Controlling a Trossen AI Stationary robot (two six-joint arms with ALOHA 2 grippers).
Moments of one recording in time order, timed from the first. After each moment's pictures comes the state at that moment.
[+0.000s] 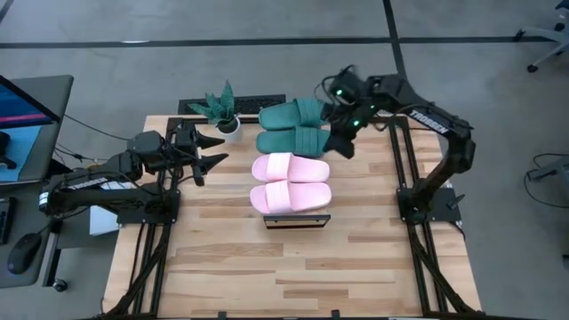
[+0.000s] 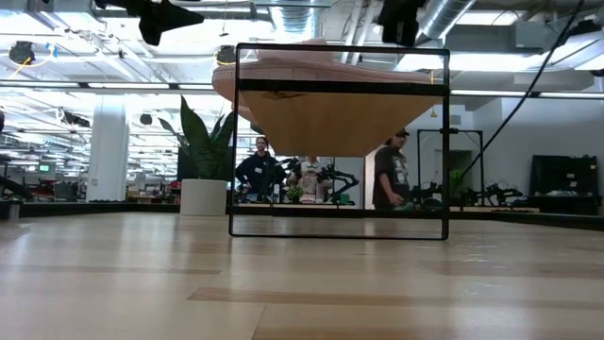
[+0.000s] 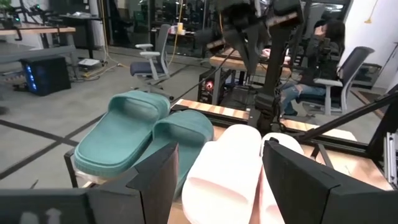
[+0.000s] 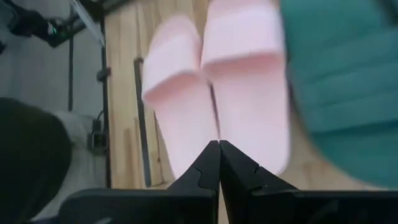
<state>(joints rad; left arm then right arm) 0.28 0.59 0.66 -0.12 0.01 -0.10 -0.43 1.62 1.89 -1.39 -0.55 -0.08</state>
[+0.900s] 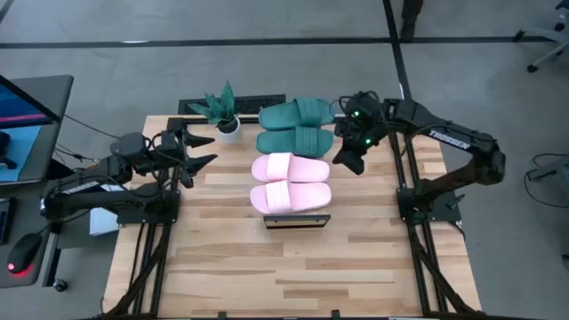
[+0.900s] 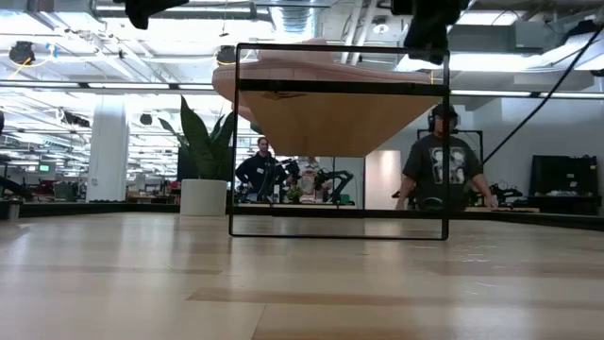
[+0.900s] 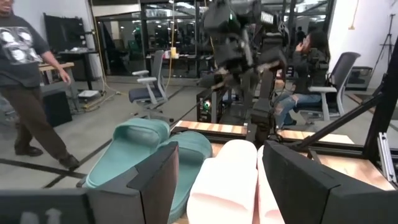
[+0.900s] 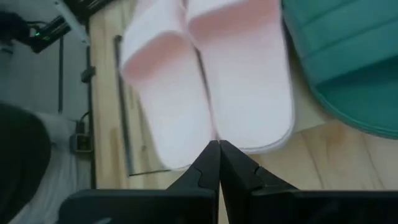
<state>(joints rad) 0.28 0.47 0.66 -0.15 0.04 0.00 -0.40 1.34 1.40 -1.08 -0.49 0.03</state>
